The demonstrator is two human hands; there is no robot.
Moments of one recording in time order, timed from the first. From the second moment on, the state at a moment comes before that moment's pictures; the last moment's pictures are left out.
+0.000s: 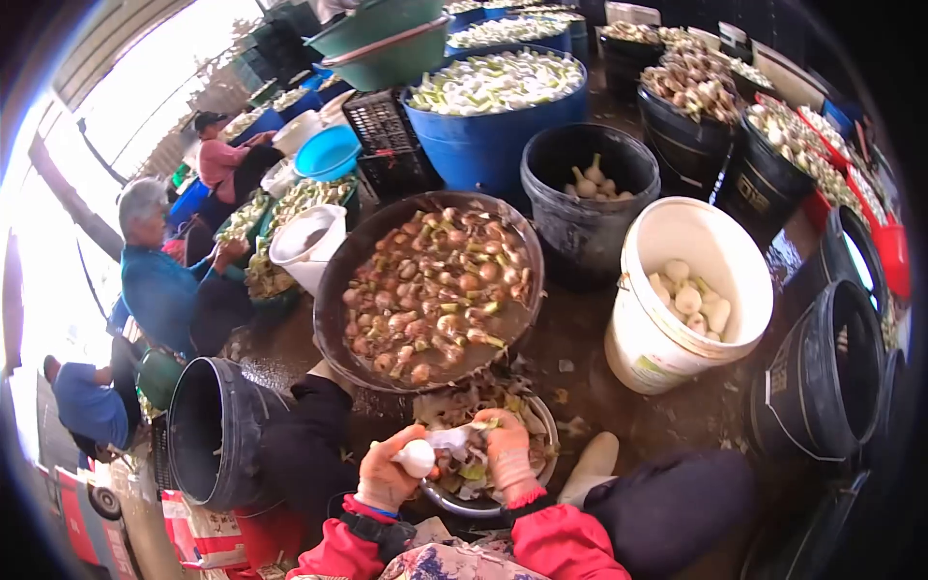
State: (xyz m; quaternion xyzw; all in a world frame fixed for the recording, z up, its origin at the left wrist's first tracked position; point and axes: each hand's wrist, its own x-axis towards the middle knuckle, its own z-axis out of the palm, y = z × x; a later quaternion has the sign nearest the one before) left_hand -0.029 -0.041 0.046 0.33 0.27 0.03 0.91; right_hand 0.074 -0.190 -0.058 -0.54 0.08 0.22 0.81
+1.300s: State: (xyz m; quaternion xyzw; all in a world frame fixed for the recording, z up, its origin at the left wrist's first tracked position) left_hand -0.011 -0.030 0.028 0.53 0.33 0.02 0.78; right_hand 0.086 -0.208 0.025 -0.33 -0.02 0.34 0.88
